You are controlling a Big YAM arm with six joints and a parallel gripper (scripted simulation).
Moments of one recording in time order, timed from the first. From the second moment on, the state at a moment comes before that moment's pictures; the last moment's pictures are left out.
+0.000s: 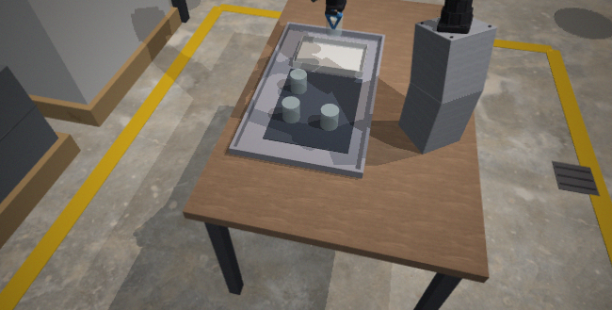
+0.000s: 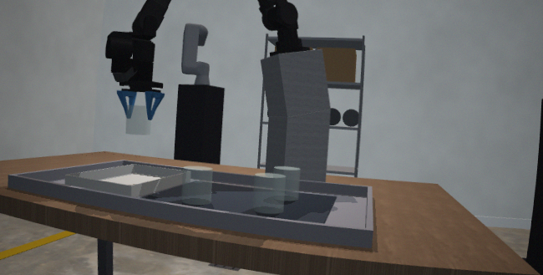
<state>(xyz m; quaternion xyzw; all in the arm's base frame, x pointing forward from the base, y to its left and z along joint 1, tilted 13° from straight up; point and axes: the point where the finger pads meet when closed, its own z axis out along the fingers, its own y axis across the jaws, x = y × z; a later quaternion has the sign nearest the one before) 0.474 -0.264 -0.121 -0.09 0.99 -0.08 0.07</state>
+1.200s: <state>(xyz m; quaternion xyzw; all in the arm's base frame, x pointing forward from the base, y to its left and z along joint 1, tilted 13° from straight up) 0.485 -0.275 -0.205 -0.09 0.99 -0.08 0.06</state>
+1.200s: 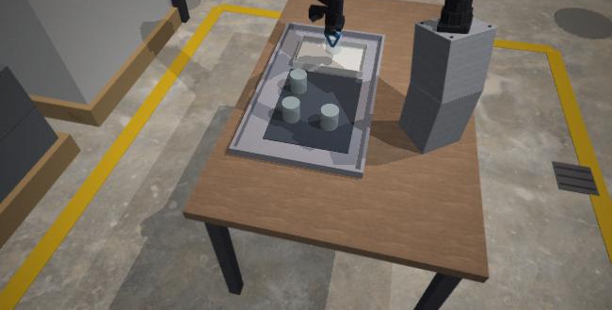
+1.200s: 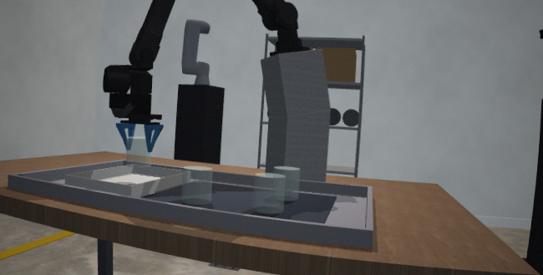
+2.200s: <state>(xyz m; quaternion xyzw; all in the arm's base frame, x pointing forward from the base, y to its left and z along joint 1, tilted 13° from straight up) 0.496 -0.284 -0.227 -0.09 0.99 -0.08 0.07</state>
